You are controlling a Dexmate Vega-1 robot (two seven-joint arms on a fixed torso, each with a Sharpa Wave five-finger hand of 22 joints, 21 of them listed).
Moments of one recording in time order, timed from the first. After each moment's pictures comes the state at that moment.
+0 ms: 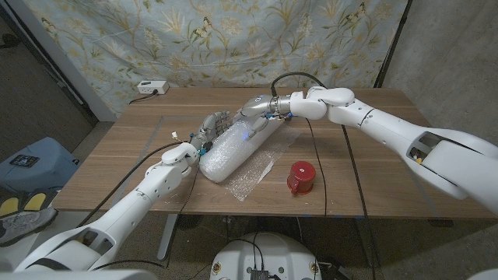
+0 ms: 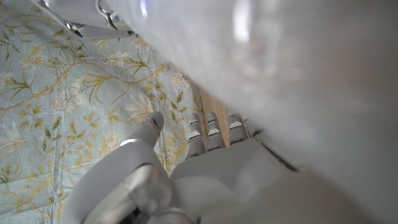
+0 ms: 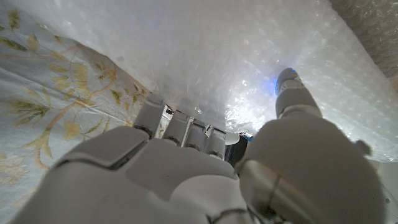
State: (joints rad) left arm 0.81 0.50 0.42 -1.34 -0.75 -0.04 -0.08; left_hand 0.42 0.19 0.65 -0.06 0.21 0.25 0.03 0.22 0.19 0.16 0.05 0.28 0.21 0.13 0.16 0.21 0.18 0.18 0.17 0.24 0.19; right arm -0.17 -0.51 -1.00 -1.25 -0.76 0.60 0.18; right_hand 0.76 -0.08 0.40 -0.16 0.27 0.43 -0.11 0.49 0.23 0.38 -0.06 0.81 0.58 0.52 -0.05 0.45 0.44 0.68 0.12 0.30 0.18
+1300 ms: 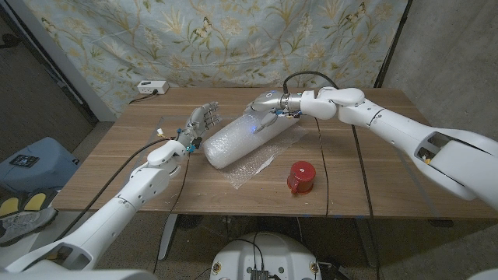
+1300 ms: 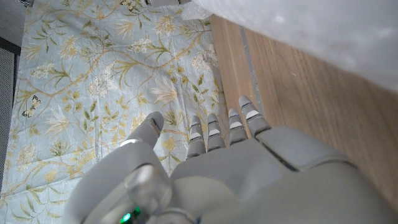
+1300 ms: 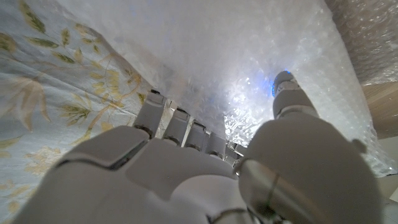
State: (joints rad) left arm 0.93 0.59 0.33 -1.54 -0.78 -0.09 -0.01; left_hand 0.42 0.18 0.65 -0.06 0.21 0.22 0.02 0.20 0.19 0.13 0.06 0.26 0.21 0.12 0.17 0.20 0.18 0.18 0.17 0.24 0.19; right arm -0.18 -0.56 -0.97 -1.23 -0.78 0.59 0.09; right_hand 0.76 -0.08 0.41 -0.15 0.27 0.46 -0.12 0.50 0.22 0.41 -0.08 0.81 0.56 0.54 -0.05 0.45 0.46 0.68 0.12 0.29 0.18
